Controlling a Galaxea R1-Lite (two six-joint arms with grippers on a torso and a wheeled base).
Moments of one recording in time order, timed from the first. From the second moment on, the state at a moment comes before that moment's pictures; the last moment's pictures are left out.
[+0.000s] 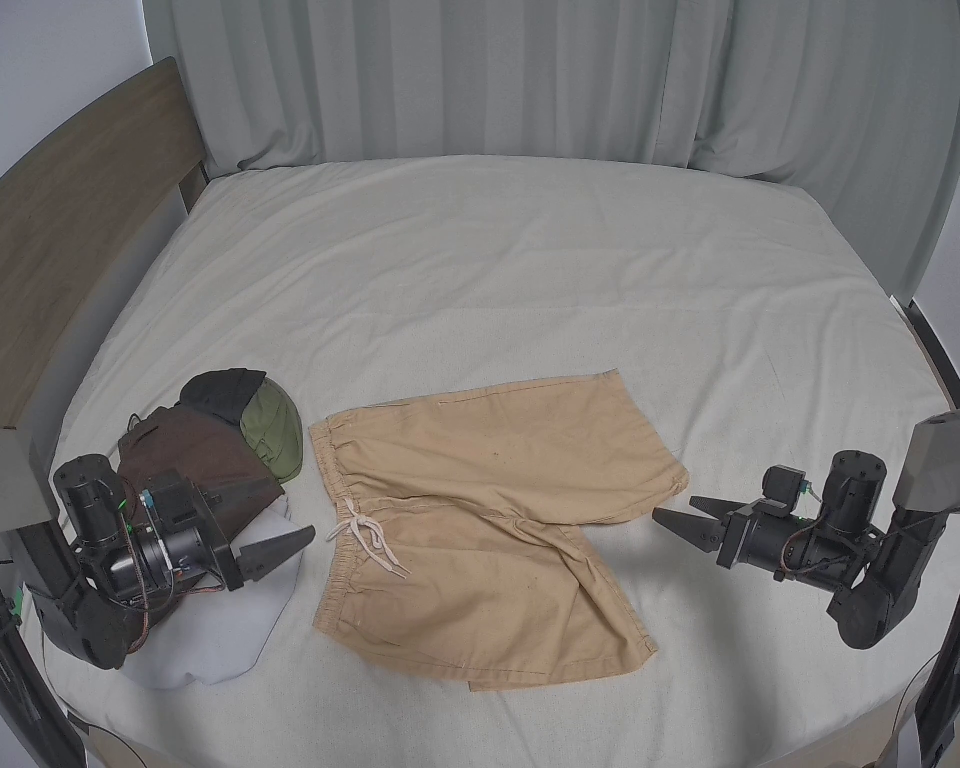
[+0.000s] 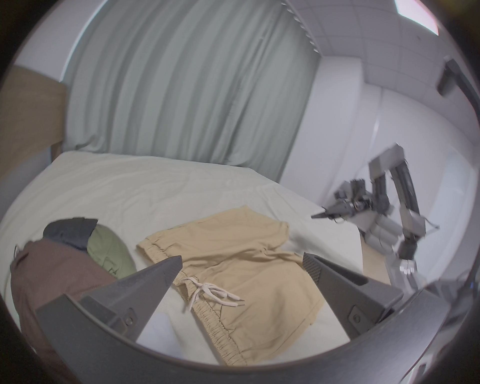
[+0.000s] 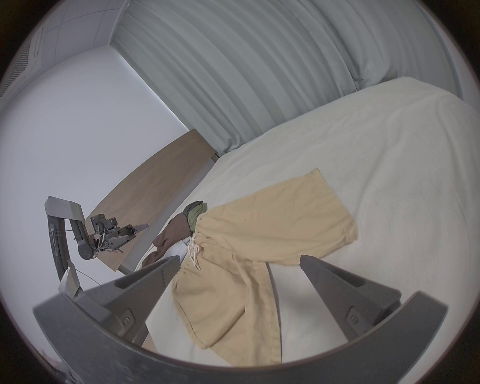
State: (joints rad) left arm 0.02 1.99 -0.25 -1.55 -0.82 0.07; right arm 0.21 2.09 -0.31 -1.54 0.53 0.34
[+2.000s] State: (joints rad) left arm 0.03 2.06 -0.23 -1.55 -0.96 0.20; right arm 0.25 2.49 -0.19 -1.55 0.69 0.33
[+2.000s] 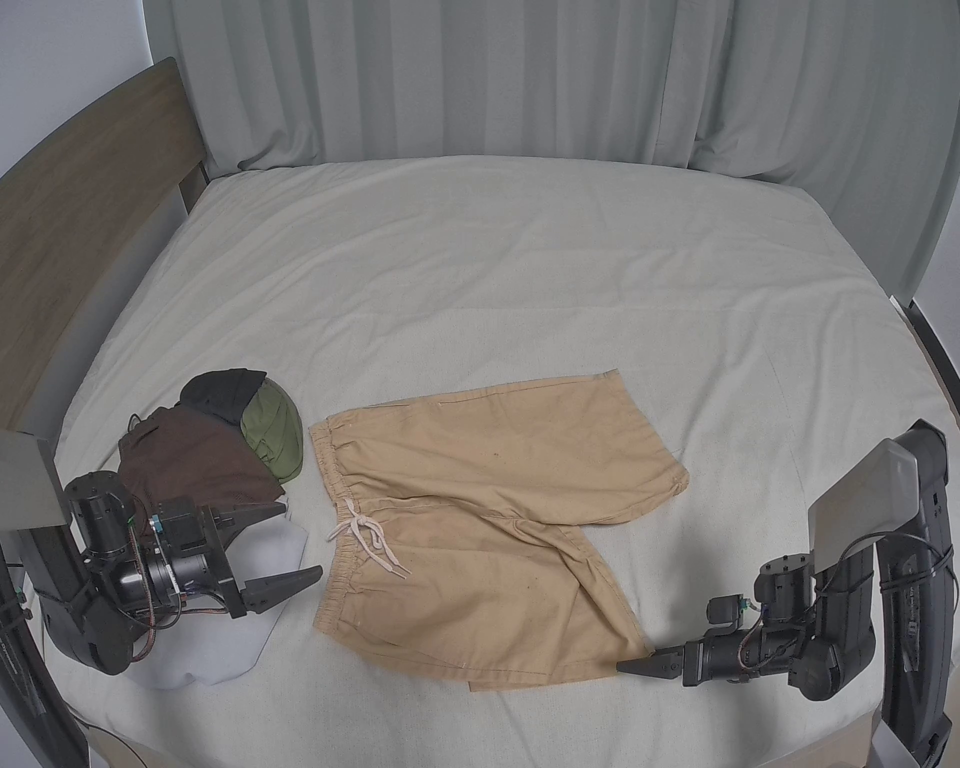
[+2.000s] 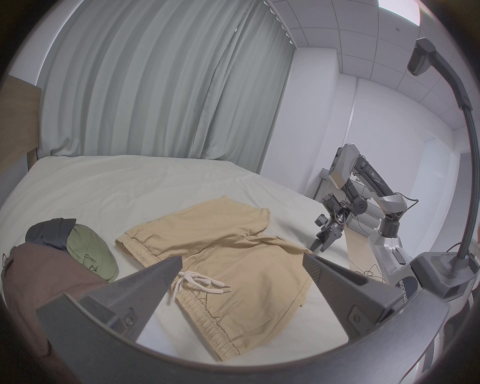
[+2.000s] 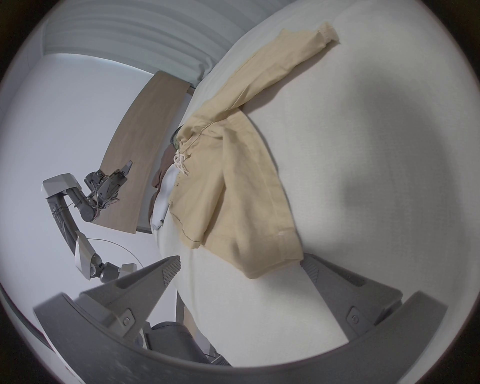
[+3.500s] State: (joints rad) left arm 0.03 2.07 -0.23 -1.55 -0.96 0.20; right arm 0.22 2.44 -0.20 -1.55 0.75 0.33
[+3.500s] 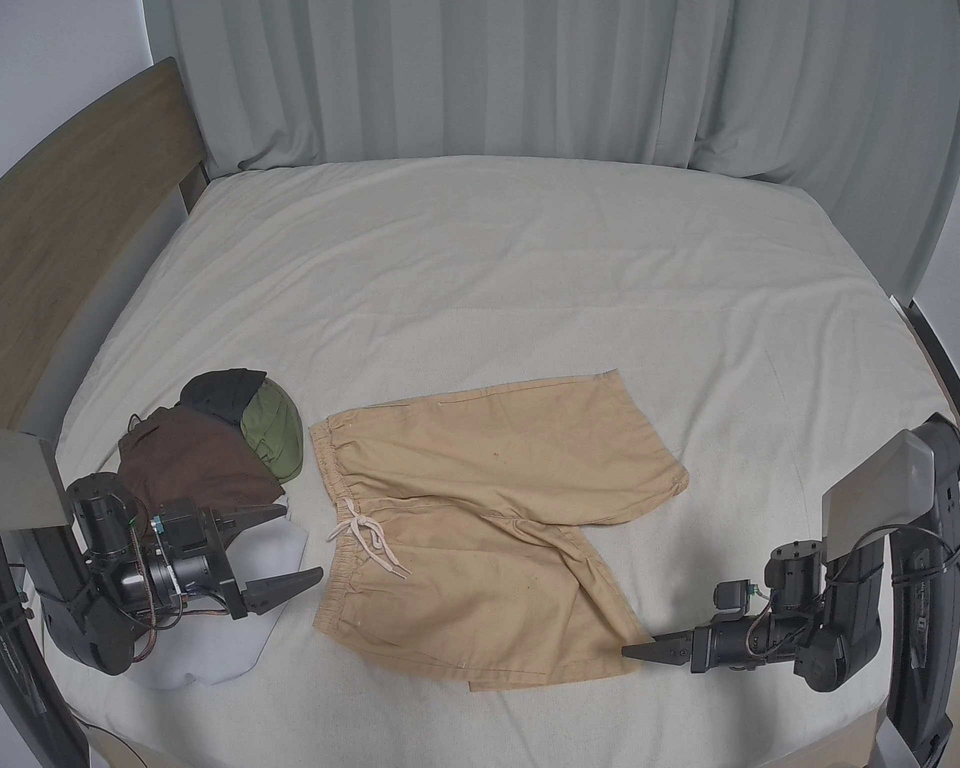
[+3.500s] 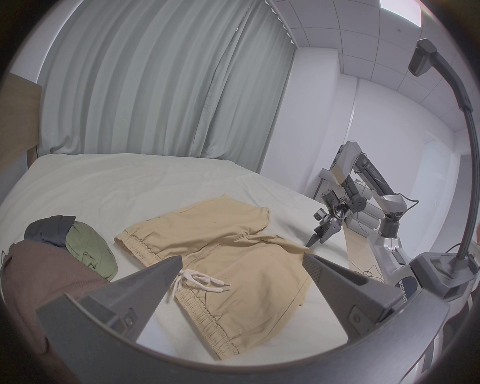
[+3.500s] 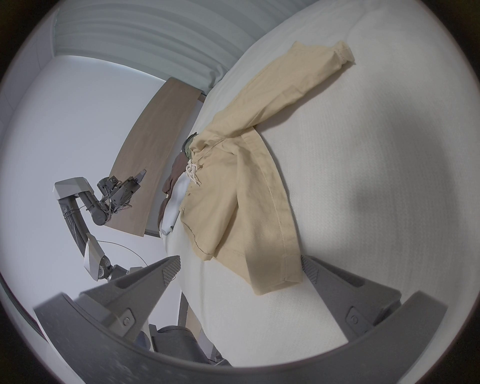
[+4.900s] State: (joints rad) left arm 0.03 2.07 -0.23 -1.55 -0.96 0.20; right arm 0.14 2.40 -0.25 -1.55 0.69 0.32
